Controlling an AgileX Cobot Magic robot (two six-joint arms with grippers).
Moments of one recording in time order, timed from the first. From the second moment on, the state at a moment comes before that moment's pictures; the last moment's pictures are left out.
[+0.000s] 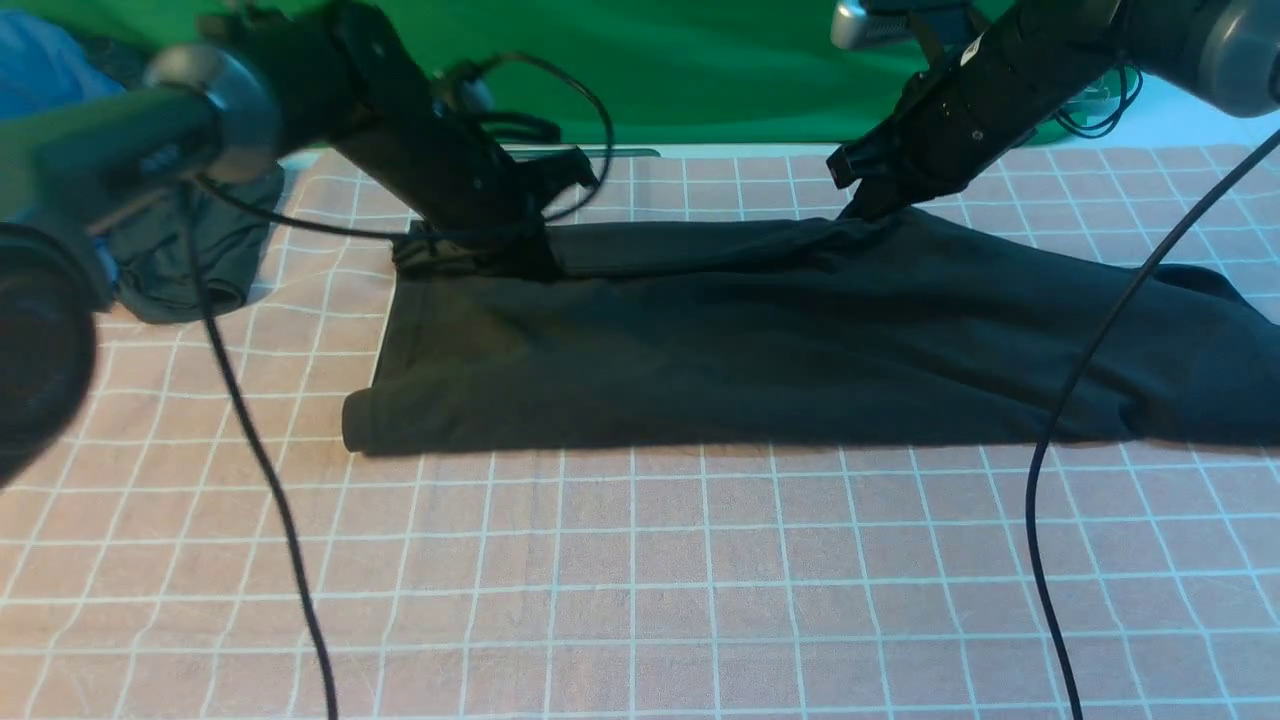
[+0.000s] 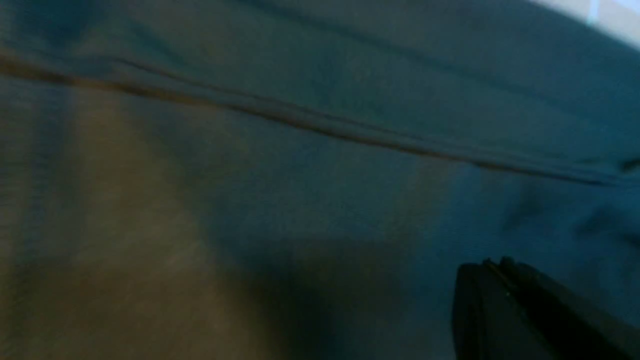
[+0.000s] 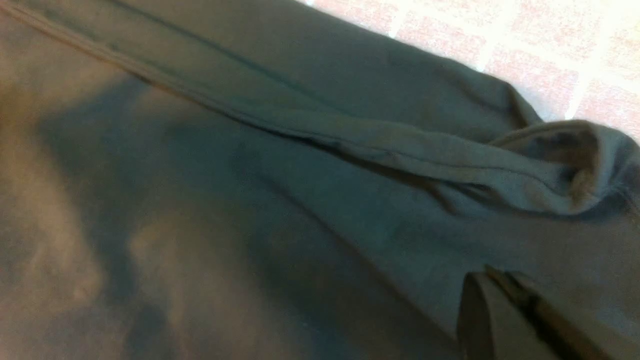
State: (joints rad) right arm 0.22 2.14 -1.90 0.27 0.88 -0.25; left arm -0.19 2.18 -1.77 -0.38 0.80 -0.20
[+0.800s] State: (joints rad) right arm 0.20 2.13 -1.90 0.21 0.96 -0.29; left arm -0.10 2.31 -1.91 -0.25 0.54 -0.38
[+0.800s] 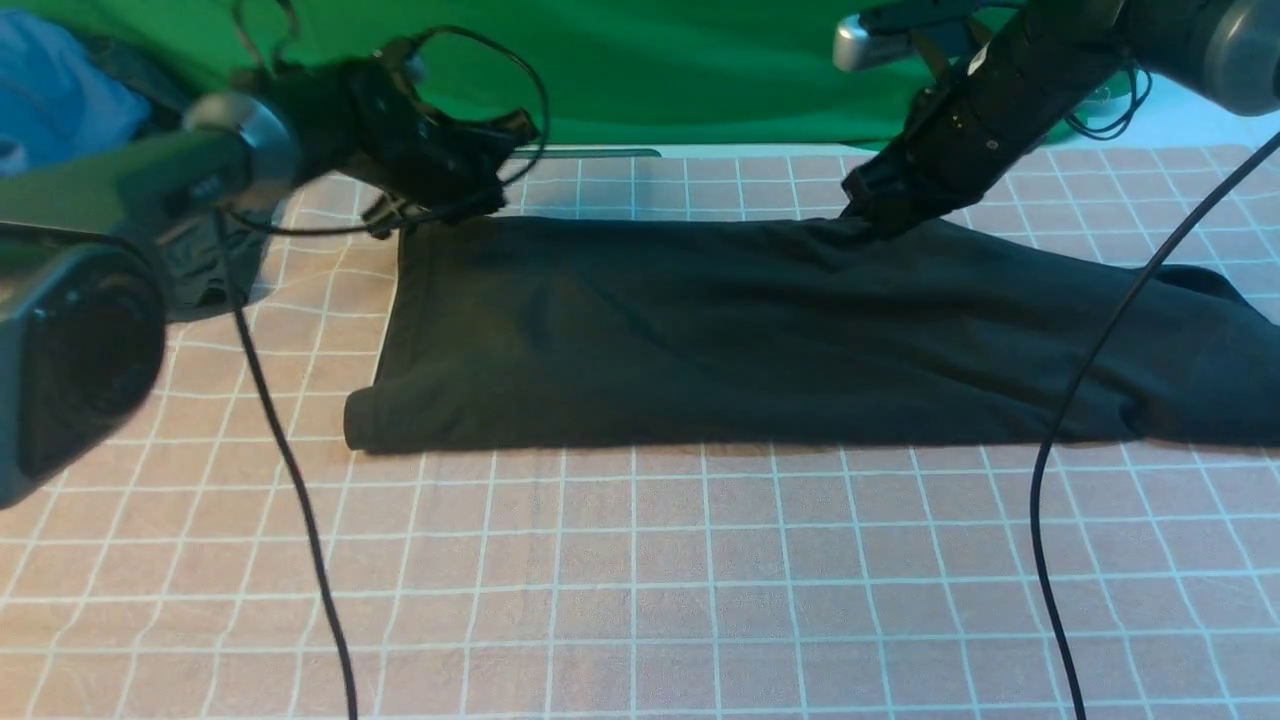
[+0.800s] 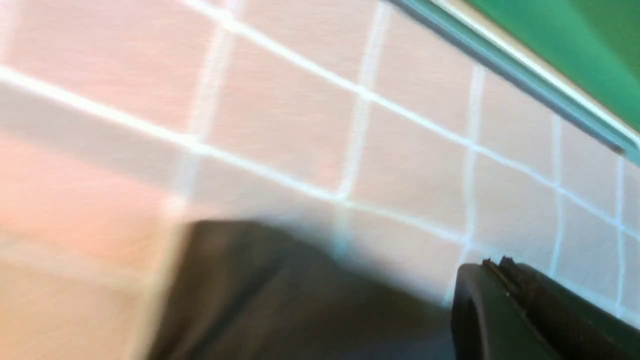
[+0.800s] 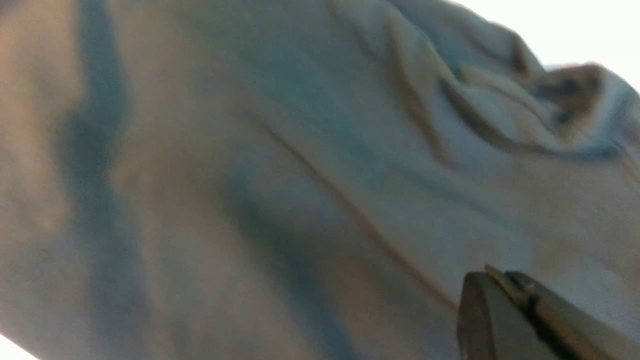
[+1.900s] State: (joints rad) right arm -0.09 2.24 -1.90 0.08 1.12 -0.27; left arm -0.27 2.13 -1.61 -0.26 0.83 -0.11
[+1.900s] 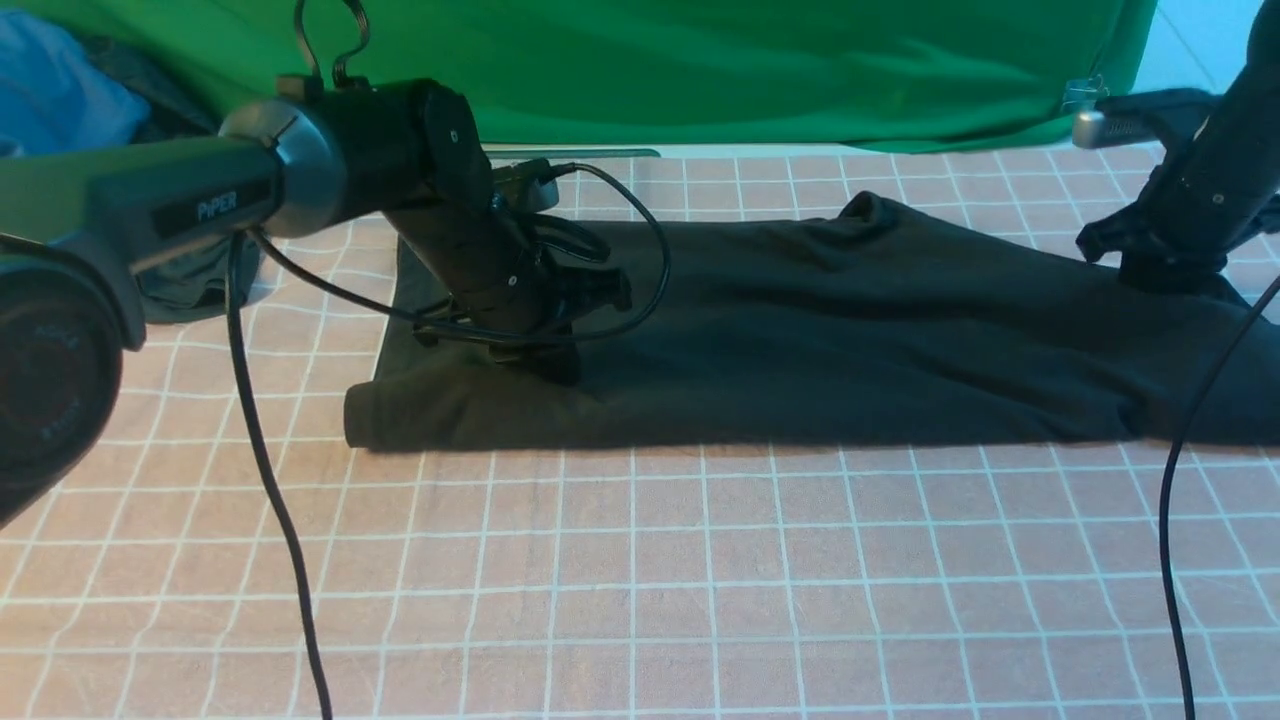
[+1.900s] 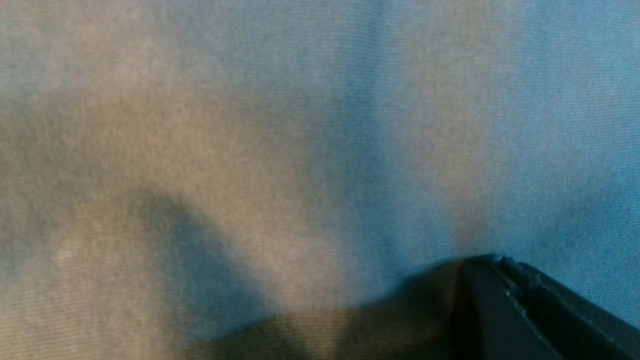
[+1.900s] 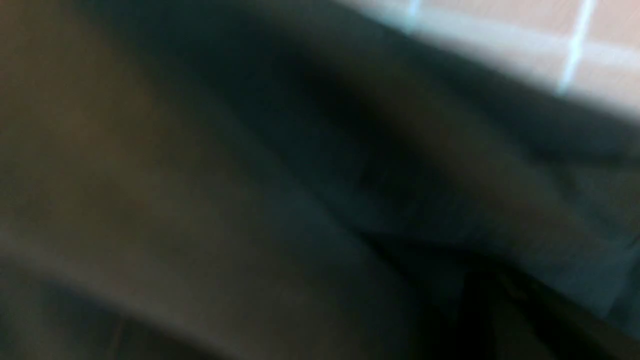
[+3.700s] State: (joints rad) right arm -0.06 2.22 -1.94 -0.12 0.94 -0.13; left arm -0.27 2.13 -1.61 -0.25 0.78 -0.13
